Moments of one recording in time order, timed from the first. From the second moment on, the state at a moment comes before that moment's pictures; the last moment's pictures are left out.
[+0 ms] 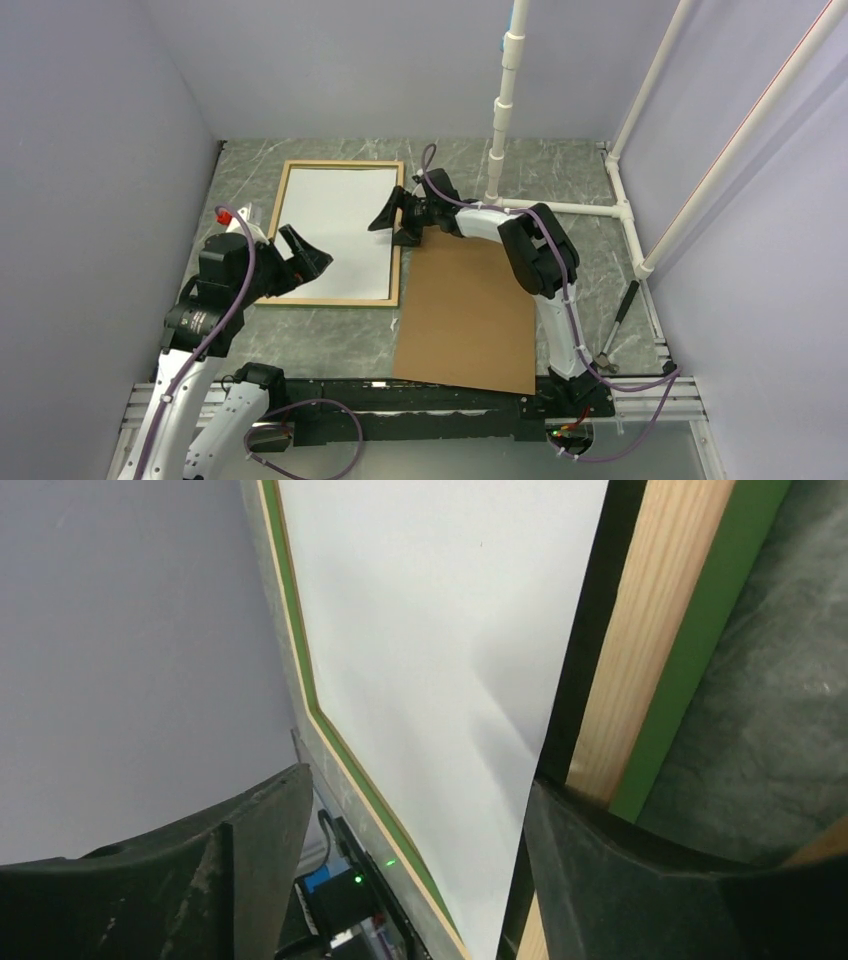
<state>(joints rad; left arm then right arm) -0.20 0.63 0.88 -0.77 0.19 -0.67 0.57 2.23 1.47 0.11 -0.62 1.02</state>
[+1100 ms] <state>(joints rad) -0.30 0.90 0.61 -0.38 0.40 -0.76 0.25 1.54 0.87 -0.24 -0.42 0.69</state>
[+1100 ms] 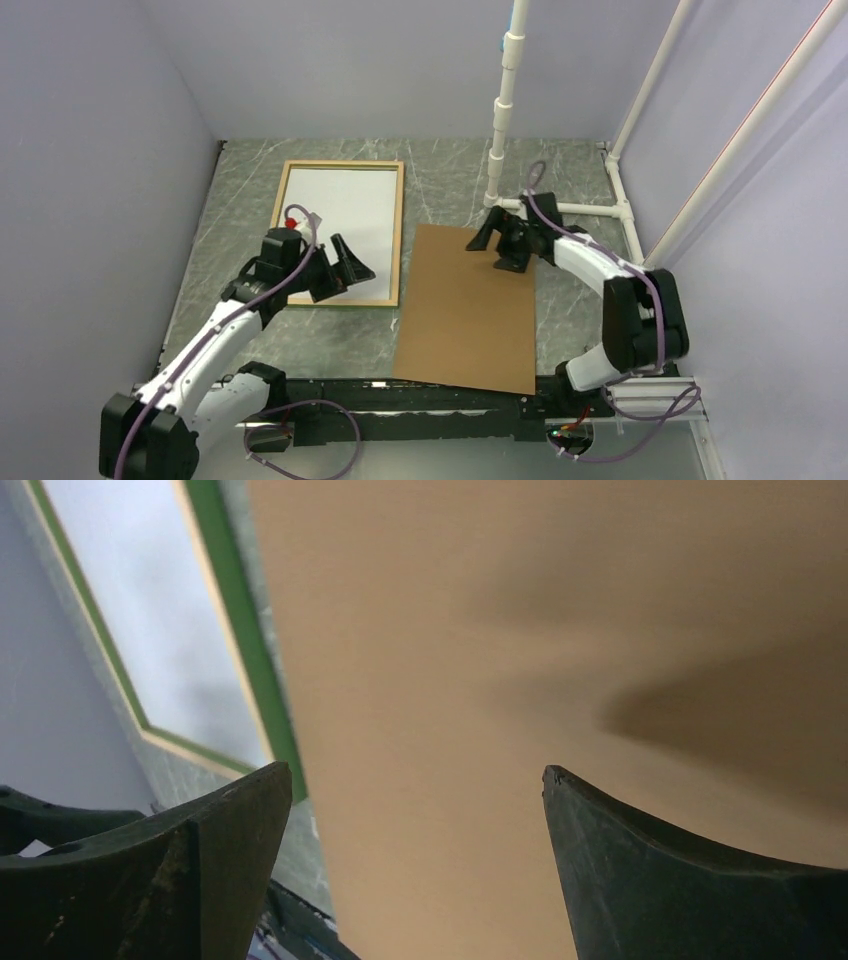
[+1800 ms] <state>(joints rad) -0.74 1.69 1.06 -0.52 0.30 -0.72 -0.06 1.31 0.66 -0.46 -0.16 0.57</state>
